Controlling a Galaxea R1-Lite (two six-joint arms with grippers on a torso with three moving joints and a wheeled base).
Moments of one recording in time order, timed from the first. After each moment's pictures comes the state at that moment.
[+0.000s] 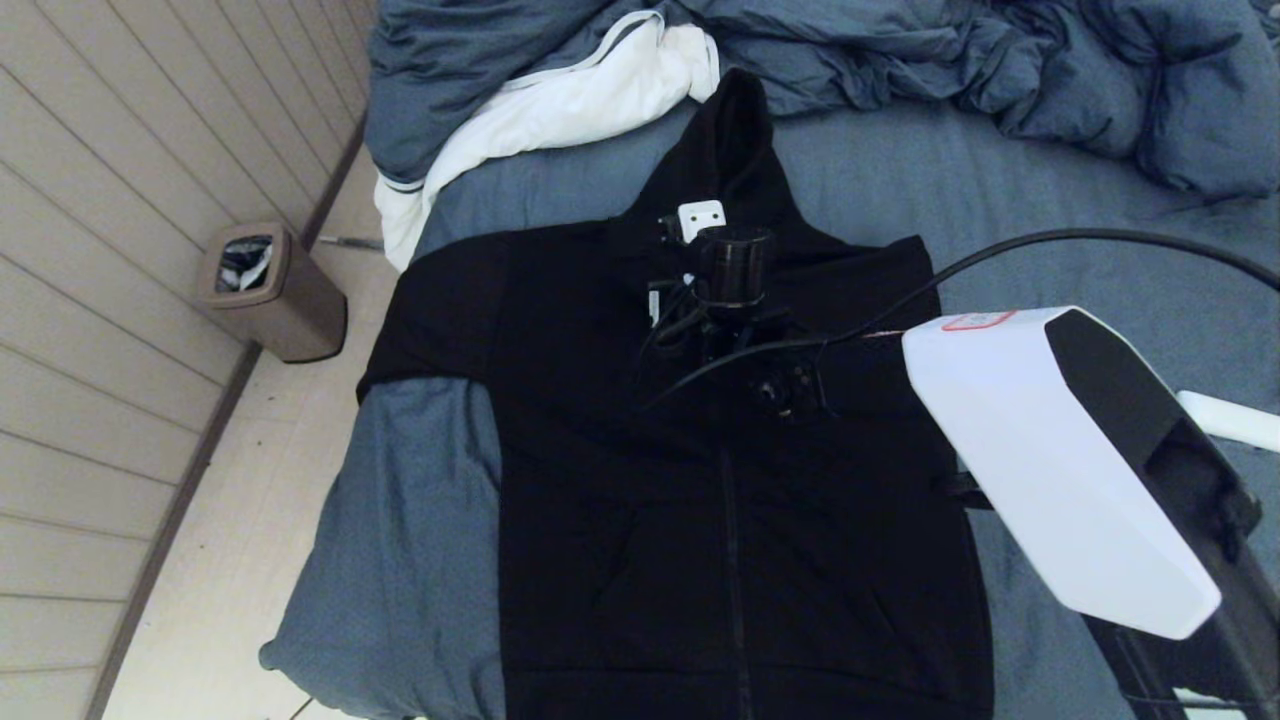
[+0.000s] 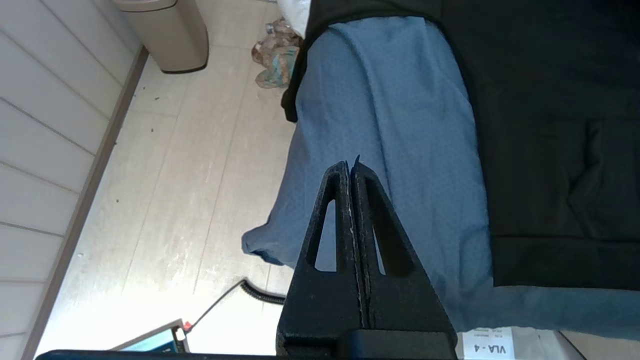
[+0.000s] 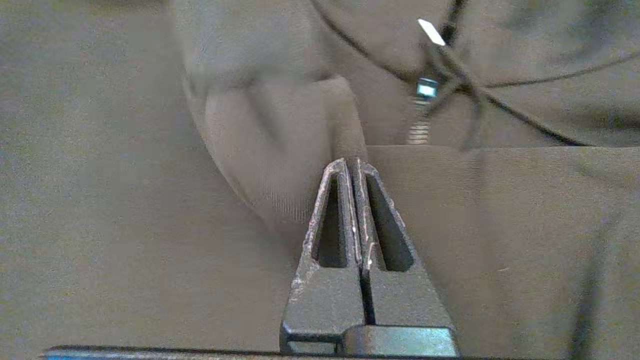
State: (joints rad) left arm 0.00 0.00 0.00 -0.02 0.01 -0.03; right arm 0.57 2.38 -1.95 -0.48 -0.47 -0.06
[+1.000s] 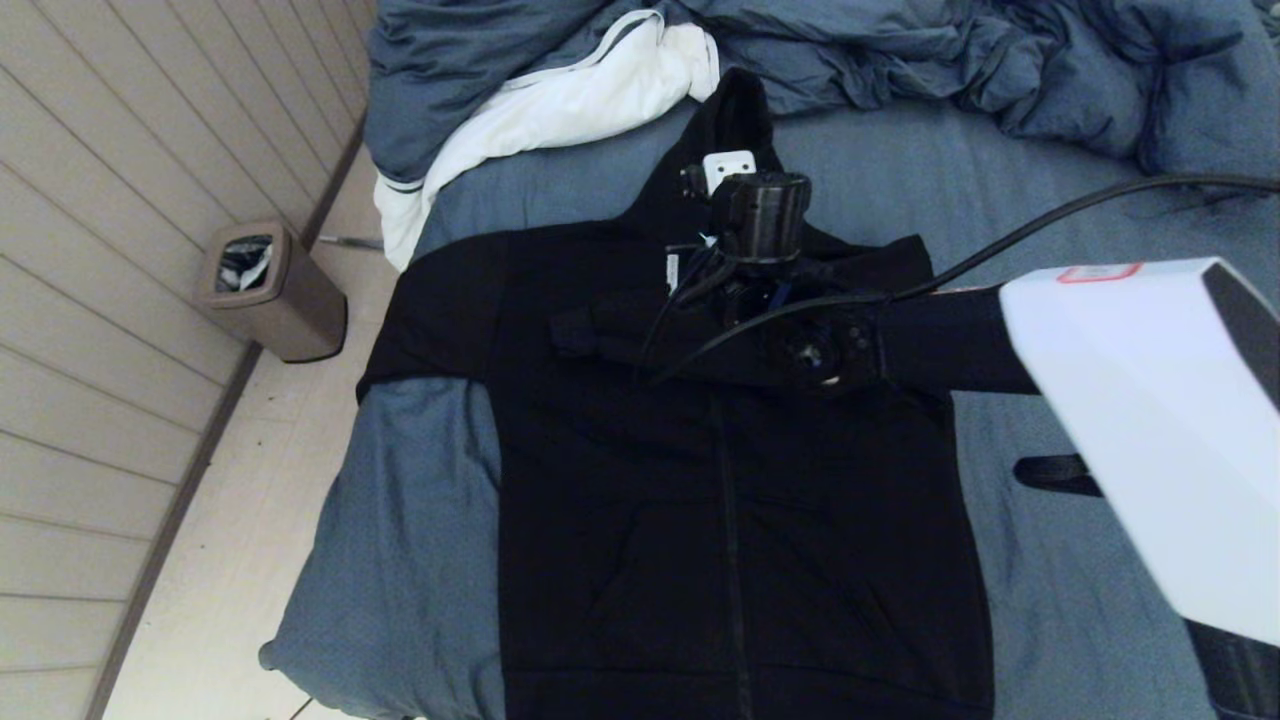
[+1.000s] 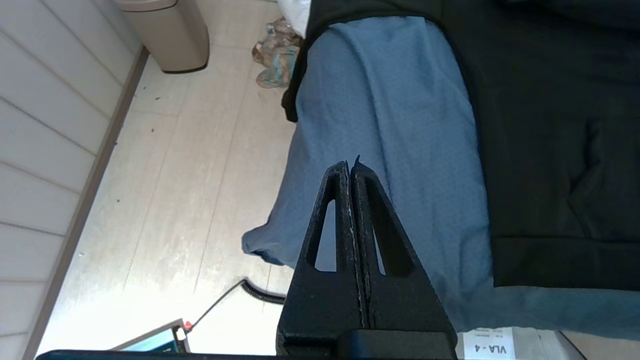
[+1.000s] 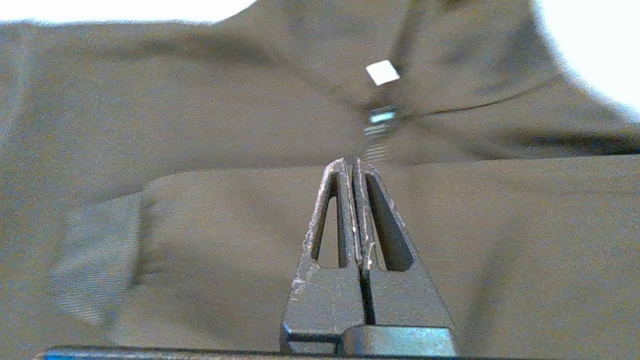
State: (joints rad) left arm 0.00 0.00 0.00 -0.02 0.01 -0.03; right arm 0.57 2.22 -1.87 -0.39 -0.53 -0.05
